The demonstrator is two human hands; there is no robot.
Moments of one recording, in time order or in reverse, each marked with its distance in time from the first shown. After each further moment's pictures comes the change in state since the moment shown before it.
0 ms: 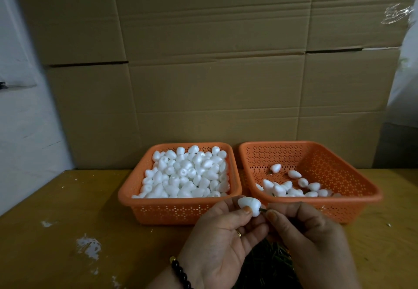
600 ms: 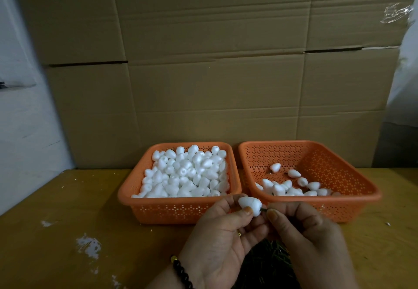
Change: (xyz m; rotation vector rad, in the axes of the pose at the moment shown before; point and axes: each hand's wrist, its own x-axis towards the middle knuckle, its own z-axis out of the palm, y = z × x) left_hand -0.001 -0.001 0.001 0.027 -0.011 0.019; right_hand 0.000 0.002 0.000 0.044 -0.011 0.042
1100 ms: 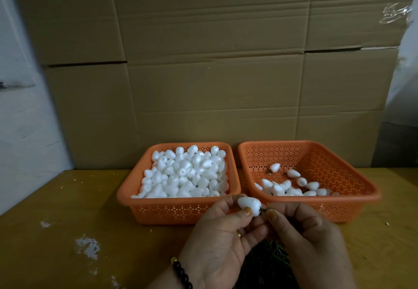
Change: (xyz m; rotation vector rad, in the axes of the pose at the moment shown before) left_hand 0.002 -0.001 -0.001 -0.029 0.012 -0.011; right_hand -0.001 -0.003 0.002 0.008 0.014 0.010
